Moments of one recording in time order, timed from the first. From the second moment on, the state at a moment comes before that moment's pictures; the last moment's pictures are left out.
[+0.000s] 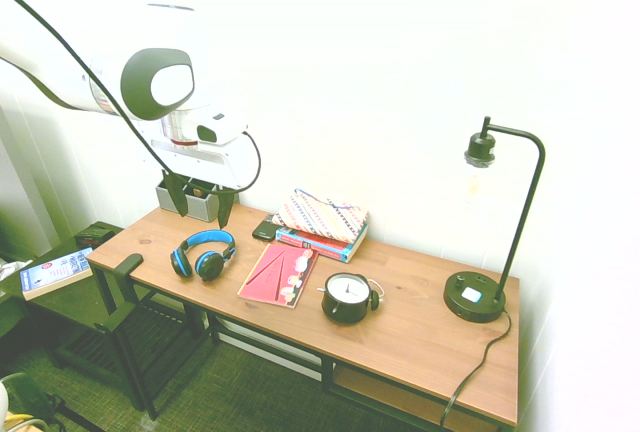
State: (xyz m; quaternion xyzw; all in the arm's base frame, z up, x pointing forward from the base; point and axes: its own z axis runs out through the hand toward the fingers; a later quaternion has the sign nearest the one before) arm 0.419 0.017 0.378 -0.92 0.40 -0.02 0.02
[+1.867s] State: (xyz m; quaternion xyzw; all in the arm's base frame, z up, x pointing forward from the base) arm 0.615 0.149 0.186 -0.80 0.60 -0.02 0.04
